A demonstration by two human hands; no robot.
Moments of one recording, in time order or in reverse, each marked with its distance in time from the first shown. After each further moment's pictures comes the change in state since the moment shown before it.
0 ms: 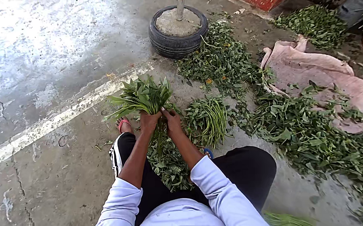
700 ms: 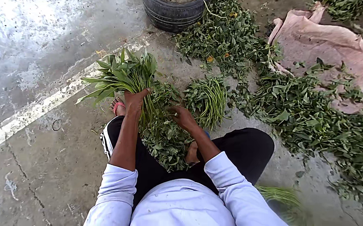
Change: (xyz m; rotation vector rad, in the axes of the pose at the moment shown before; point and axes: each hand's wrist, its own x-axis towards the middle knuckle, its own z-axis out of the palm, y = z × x) left_hand 0.015 0.004 -0.025 -0.209 0.043 -0.028; right_hand -0.015 0.002 -0.101 -1.270 -0.542 -0.198
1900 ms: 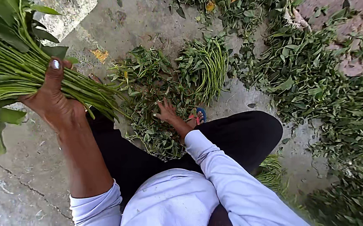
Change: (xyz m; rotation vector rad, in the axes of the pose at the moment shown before) left_hand 0.009 0.042 -0.062 -0.196 0.207 0.300; right_hand 0.024 0.086 0.145 -0.058 -0.315 0.376
